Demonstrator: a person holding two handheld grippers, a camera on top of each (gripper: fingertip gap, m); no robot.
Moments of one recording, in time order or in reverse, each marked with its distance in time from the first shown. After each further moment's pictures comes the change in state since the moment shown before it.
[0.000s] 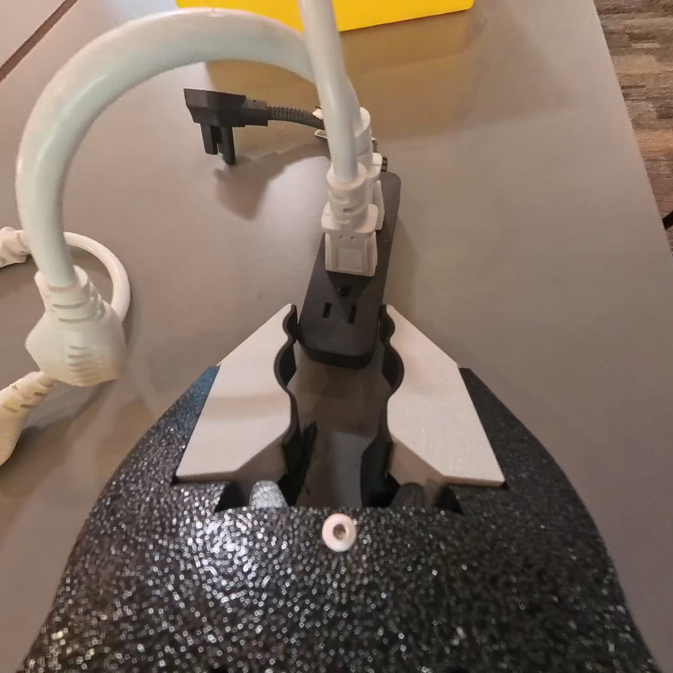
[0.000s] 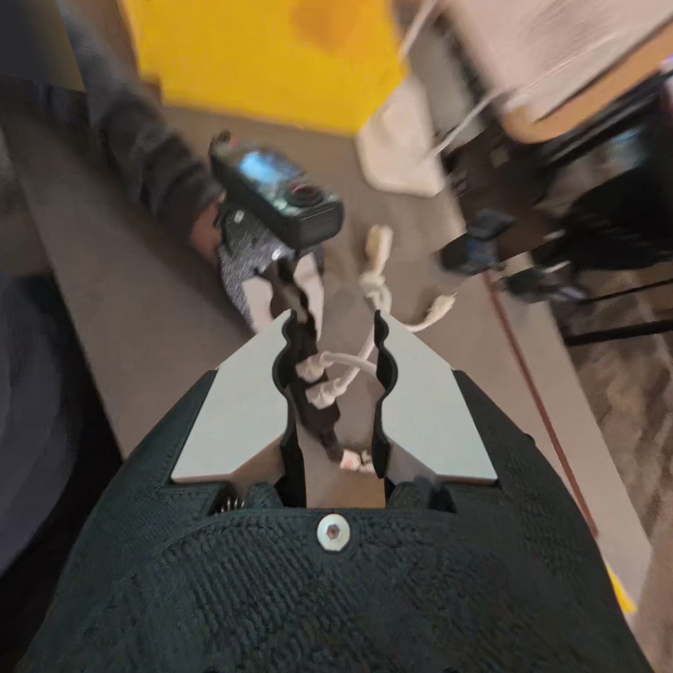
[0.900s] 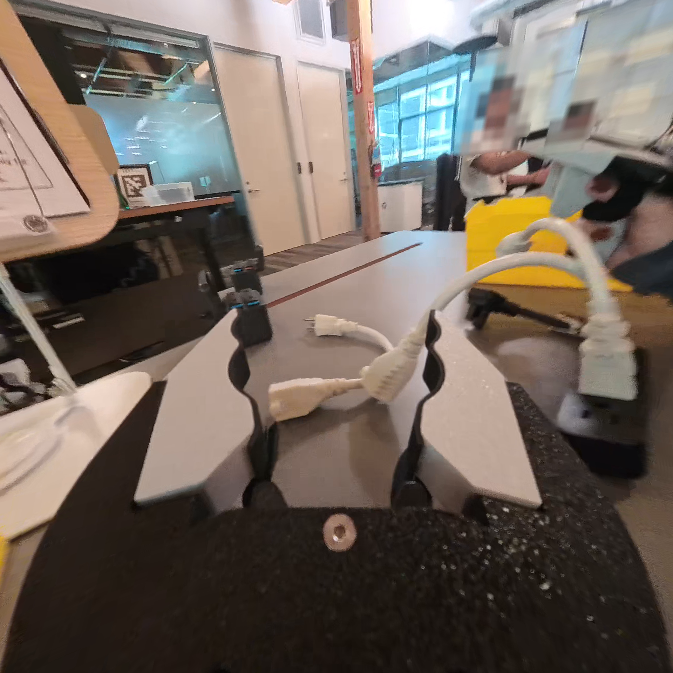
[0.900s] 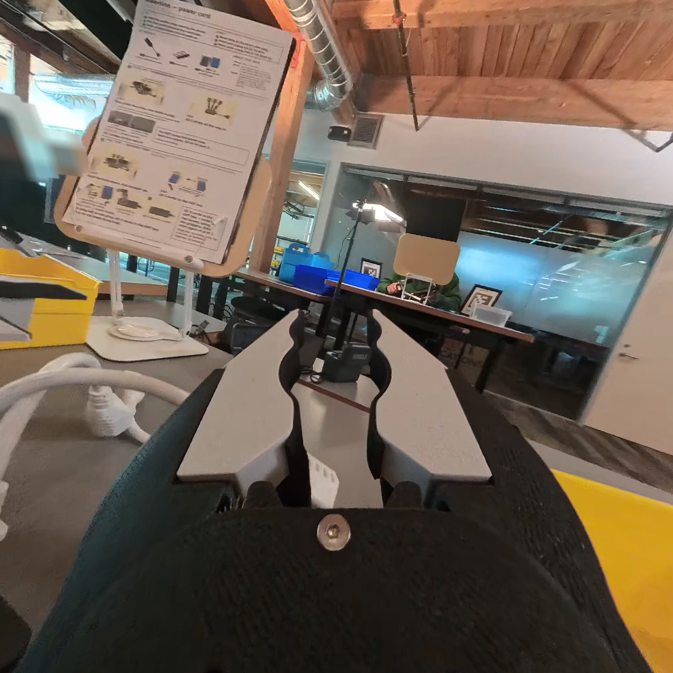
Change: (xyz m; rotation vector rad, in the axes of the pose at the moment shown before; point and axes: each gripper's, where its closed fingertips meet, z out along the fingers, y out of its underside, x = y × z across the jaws) left arm -0.128 -0.029 -0.115 0.606 -0.614 -0.134; right arm 0.177 0.119 -0.008 0.803 0.669 0.336
